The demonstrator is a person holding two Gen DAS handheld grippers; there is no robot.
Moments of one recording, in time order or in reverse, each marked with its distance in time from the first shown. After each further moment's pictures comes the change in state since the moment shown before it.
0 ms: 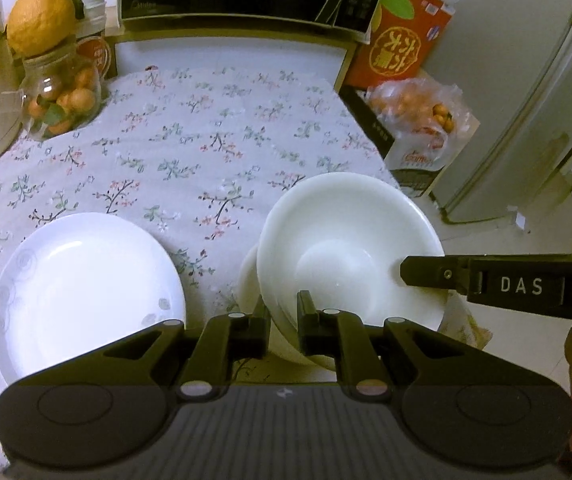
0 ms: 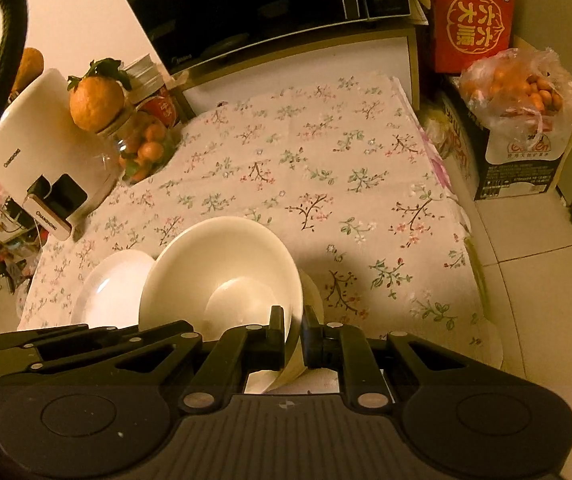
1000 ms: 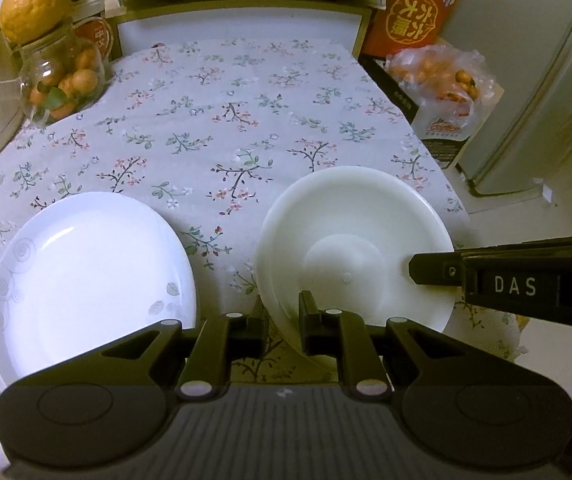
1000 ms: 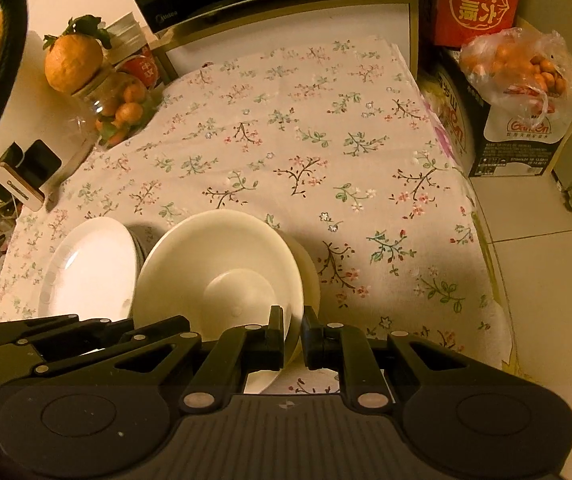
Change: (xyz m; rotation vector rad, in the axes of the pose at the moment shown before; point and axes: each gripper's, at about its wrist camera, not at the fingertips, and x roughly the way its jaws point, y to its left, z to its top) left arm 0.026 0.002 -0.004 0.037 0.067 0.077; right arm 0.034 0.006 -0.004 -0.020 0.092 -0.067
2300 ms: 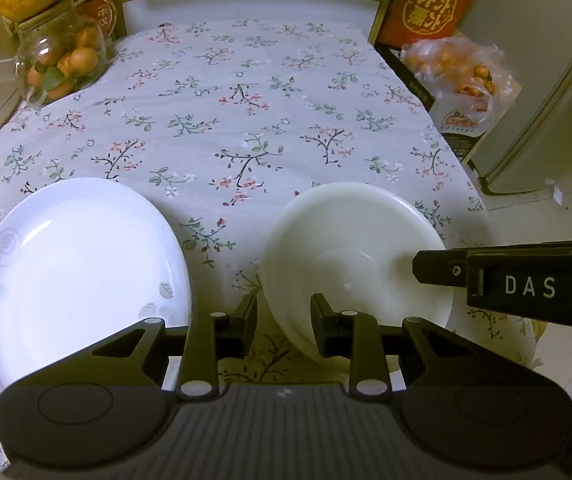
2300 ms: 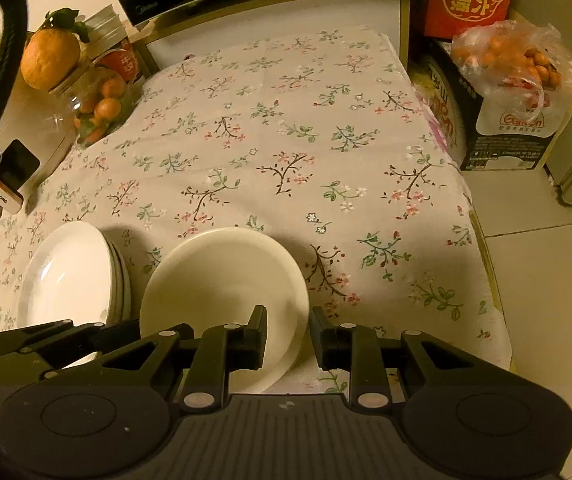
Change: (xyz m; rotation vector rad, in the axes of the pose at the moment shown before) left arm 0.022 0.006 0.006 -0.036 0.037 0.011; right arm 0.016 -0.003 0.007 0.014 0.021 -0.037
